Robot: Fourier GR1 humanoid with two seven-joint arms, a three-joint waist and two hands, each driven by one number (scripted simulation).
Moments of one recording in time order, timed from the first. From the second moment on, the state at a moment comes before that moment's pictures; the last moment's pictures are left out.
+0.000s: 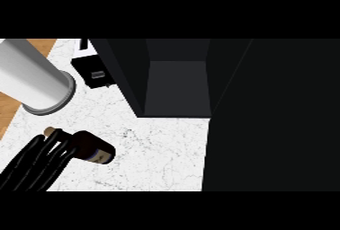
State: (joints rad) left arm 0.30 0.27 -0.07 -2.35 0.60 -0.23 0.35; right arm 0.09 -0.13 0.15 -2.45 -0.13 0.06 0.45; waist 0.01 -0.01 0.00
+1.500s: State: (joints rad) left arm 0.15 0.37 0.33 -2.10 0.94 -0.40 0.48; right arm -0.01 -0.13 0.14 -2.49 -0.09 0.03 0.57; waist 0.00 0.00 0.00
